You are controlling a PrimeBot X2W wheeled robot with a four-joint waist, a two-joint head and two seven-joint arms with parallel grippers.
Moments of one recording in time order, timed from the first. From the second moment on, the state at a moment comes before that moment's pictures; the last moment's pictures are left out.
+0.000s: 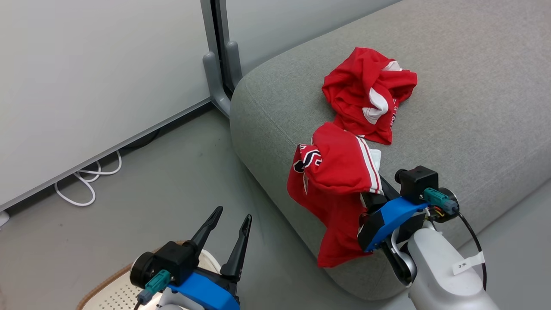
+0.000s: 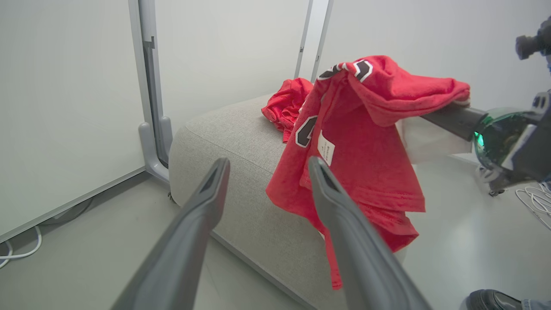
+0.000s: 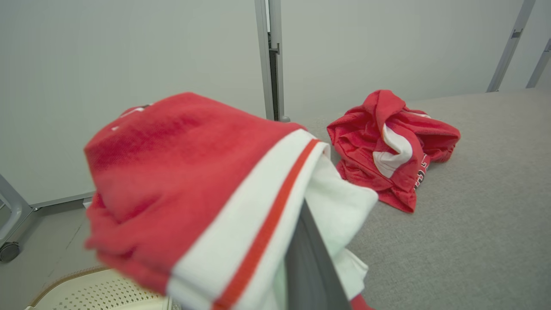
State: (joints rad) left arm -0.15 0.18 -0.49 0.31 -0.42 -0.13 -0.26; right arm -0.52 -0.05 0.30 0.72 0.25 0.13 -0.26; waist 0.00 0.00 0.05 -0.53
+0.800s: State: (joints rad) left arm -0.27 0.26 -0.50 0.23 -0.37 -0.13 -0.26; right arm -1.03 -0.20 0.02 0.85 0.18 0.13 -0.20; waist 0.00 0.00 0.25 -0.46
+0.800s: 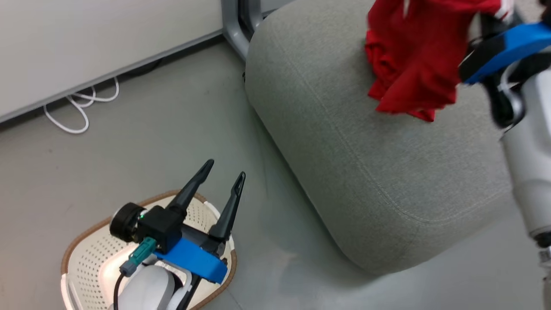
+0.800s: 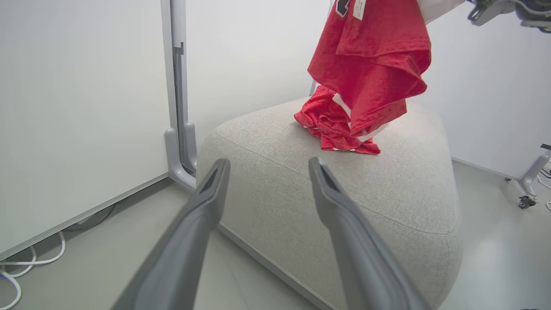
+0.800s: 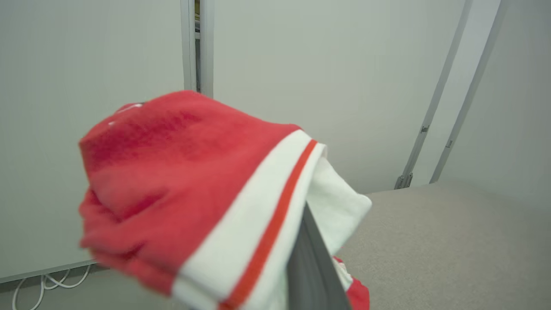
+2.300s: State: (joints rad) left arm -0.42 0.29 -0.43 0.01 -0.25 -0.13 -0.26; right arm -1.04 -0.32 -0.44 0.89 -0.01 0.13 -0.26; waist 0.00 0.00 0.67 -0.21
